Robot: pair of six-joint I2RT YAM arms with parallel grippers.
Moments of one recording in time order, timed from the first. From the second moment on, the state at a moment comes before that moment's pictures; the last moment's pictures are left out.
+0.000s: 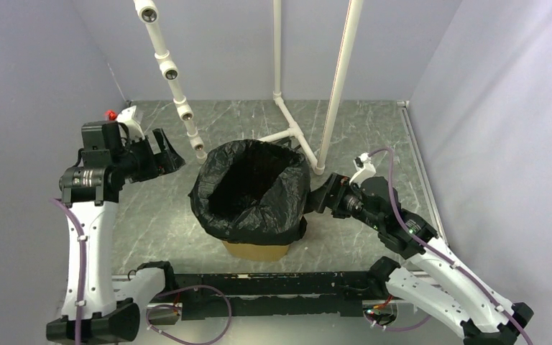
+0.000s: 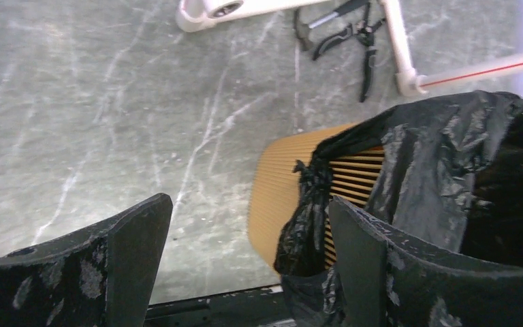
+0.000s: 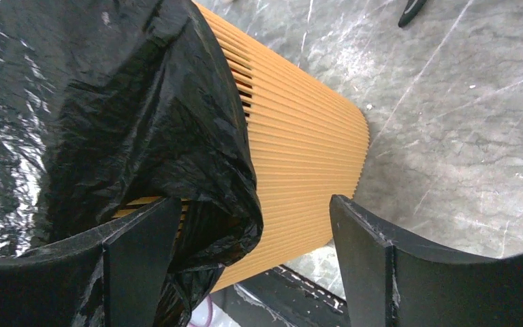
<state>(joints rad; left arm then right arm) 0.04 1.00 1.40 -1.09 0.24 -0.29 0.70 0.66 0.73 -0.50 0.00 0.84</state>
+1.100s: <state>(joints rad) 0.26 0.92 0.74 -0.65 1.07 -0.41 0.70 1.00 0.82 -0.43 -0.06 0.61</state>
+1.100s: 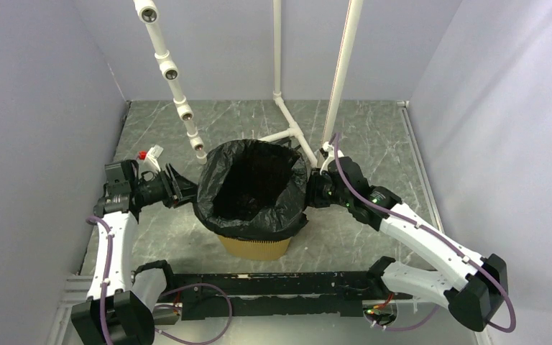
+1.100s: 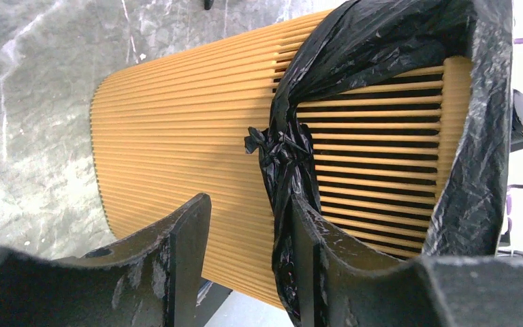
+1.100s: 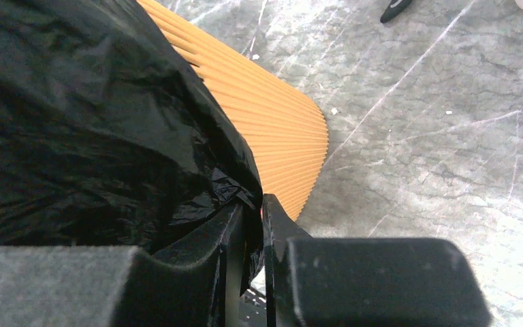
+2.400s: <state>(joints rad) 0.00 0.78 0.43 -0.36 0.75 -0.81 0.67 1.21 0.72 -0.22 0.02 0.71</state>
